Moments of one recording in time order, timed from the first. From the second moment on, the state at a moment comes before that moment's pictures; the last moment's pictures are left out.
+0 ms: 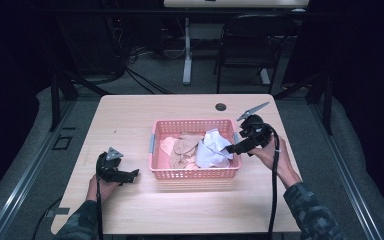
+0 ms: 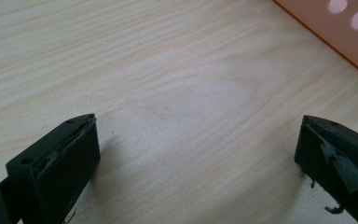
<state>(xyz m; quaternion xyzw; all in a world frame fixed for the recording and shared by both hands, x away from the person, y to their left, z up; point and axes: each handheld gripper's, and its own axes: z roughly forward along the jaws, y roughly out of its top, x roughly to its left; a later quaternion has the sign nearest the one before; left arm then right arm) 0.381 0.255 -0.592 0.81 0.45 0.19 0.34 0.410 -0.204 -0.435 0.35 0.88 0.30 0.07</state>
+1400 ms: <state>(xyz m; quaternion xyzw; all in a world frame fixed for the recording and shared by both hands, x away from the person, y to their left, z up) 0.381 0.255 -0.592 0.81 0.45 0.19 0.33 0.414 -0.162 -0.475 0.35 0.91 0.23 0.02</state>
